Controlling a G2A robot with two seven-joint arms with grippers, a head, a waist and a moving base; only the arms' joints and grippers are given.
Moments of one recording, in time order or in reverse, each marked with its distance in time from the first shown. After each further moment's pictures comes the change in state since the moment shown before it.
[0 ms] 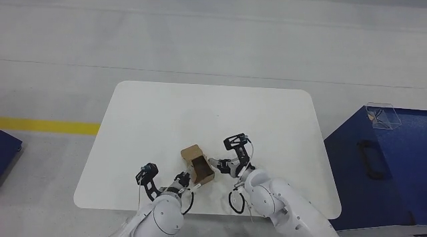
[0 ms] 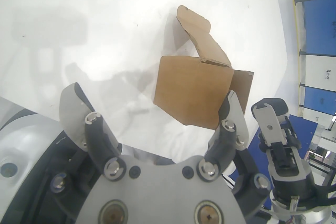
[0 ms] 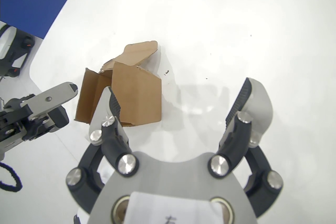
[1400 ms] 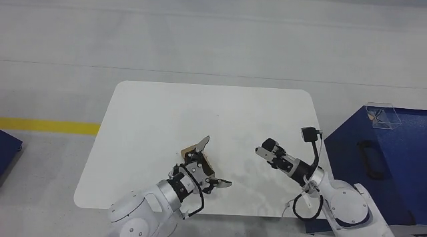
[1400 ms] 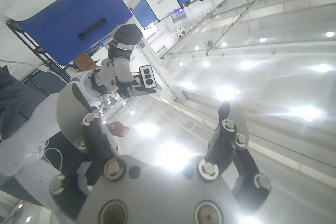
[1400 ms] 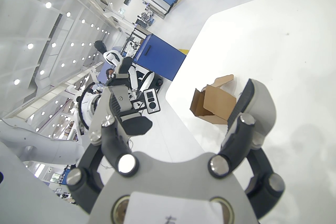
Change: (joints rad) left arm 0.121 -0.072 -0.286 -0.192 -1.259 -0.521 -0.115; right arm -0.350 0.113 0.625 -0.211 0.868 -0.605 0.105
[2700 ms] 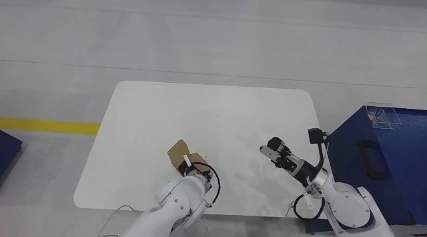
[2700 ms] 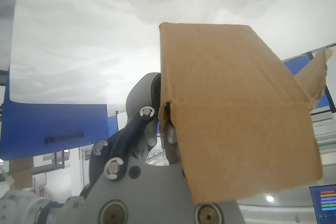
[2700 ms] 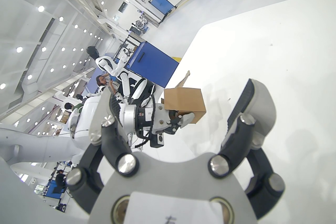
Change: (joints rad) left arm -0.359 -0.089 0.376 0.321 -0.415 -0.547 1.184; right arm -0.033 0.000 0.026 -0.007 -0.056 -0.021 -0.071
